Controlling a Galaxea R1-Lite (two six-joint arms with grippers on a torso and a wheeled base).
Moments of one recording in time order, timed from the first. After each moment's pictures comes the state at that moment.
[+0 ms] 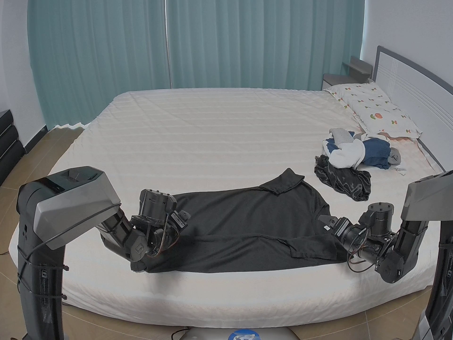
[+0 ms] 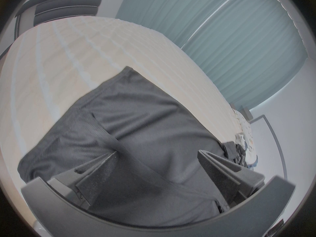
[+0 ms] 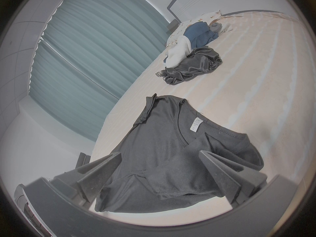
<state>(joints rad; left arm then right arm) -0.37 2.36 -1.00 -0.68 0.17 -0.99 0.22 2.25 -0.42 -1.40 0.01 0.84</state>
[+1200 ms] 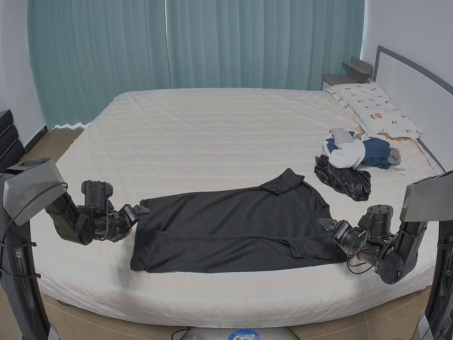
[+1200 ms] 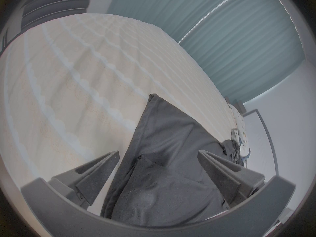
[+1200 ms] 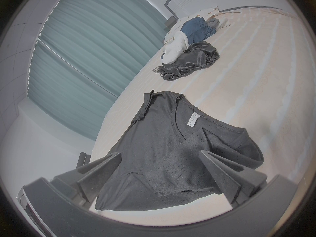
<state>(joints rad) -0.03 2.27 -0.89 -0.68 -0.22 -0.74 0.22 2.26 -0.41 -1.40 0.03 0.86</state>
